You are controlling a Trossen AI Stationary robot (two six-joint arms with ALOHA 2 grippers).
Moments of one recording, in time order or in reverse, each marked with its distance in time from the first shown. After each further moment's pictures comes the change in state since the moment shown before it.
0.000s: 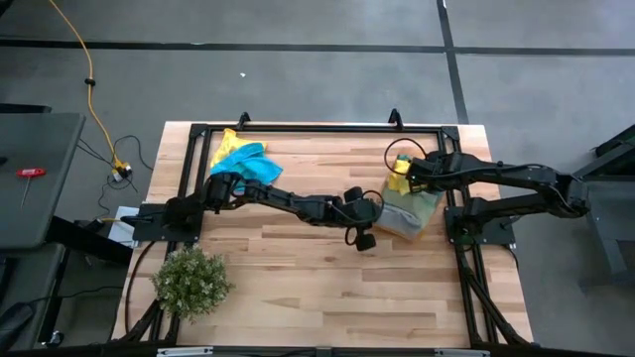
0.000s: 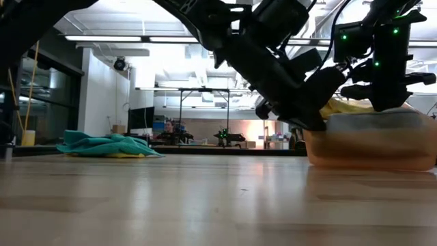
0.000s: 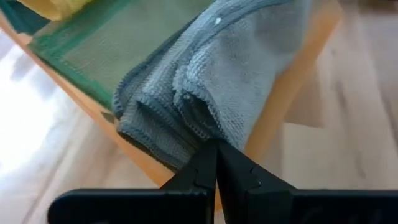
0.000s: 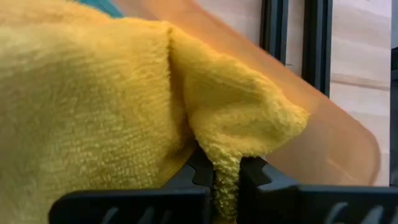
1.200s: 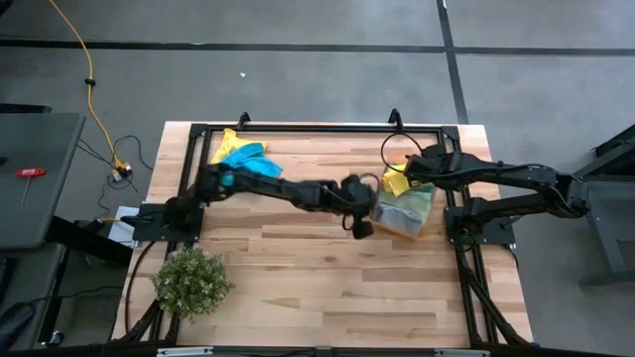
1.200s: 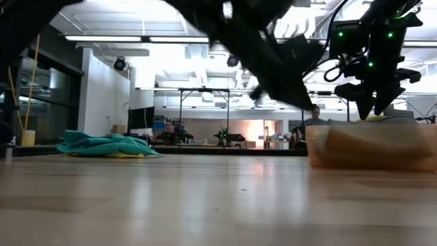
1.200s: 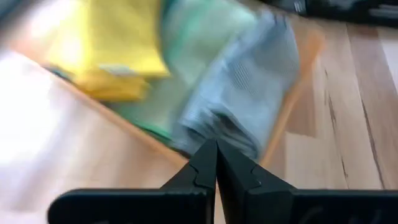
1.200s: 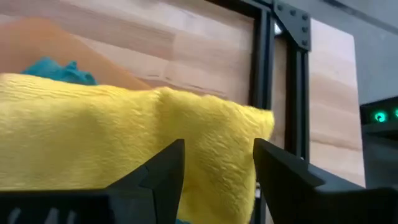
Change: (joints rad) left arm 0.059 -0.114 -0.005 -0.084 0.065 0.014; right arm -0.001 -0.002 0.000 0.112 0.176 -0.142
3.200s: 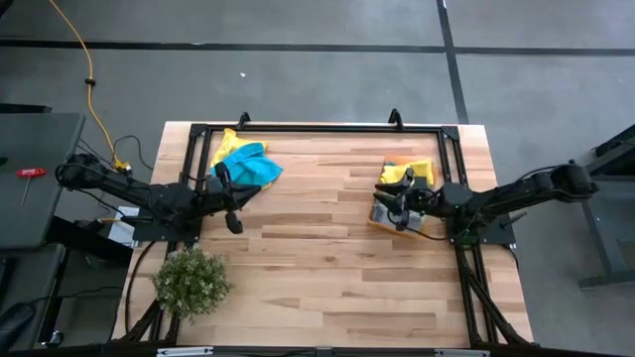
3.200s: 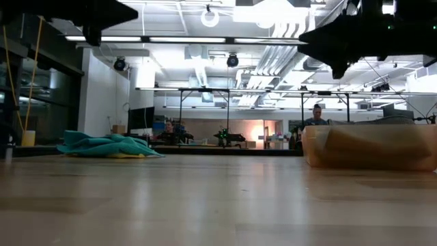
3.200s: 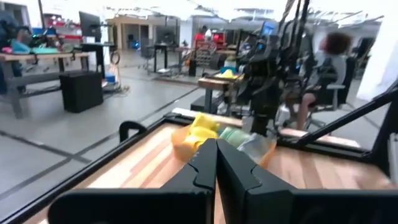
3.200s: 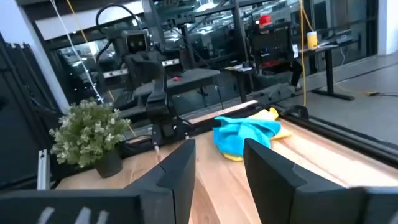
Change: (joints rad) left arm -0.302 -1.592 -1.383 0.524 -0.475 0.078; right arm 0.476 -0.155 -0.521 1.904 -0.326 -0.687
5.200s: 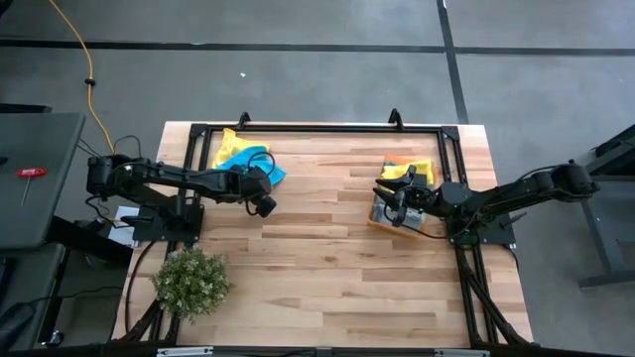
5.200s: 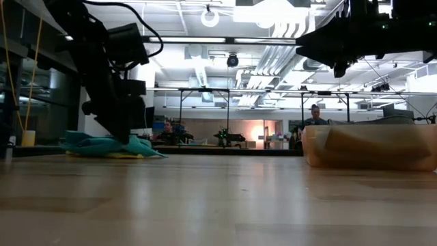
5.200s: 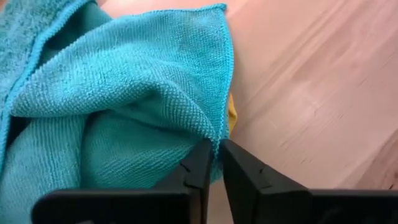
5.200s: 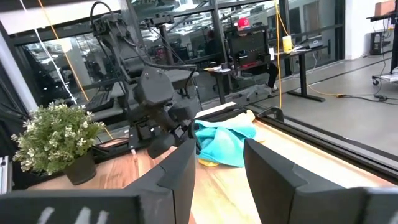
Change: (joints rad) left arm 0.490 0.725 0.269 -0.779 0.251 -0.473; right arm 0.000 0.000 0.030 -0.049 0.094 -0.024
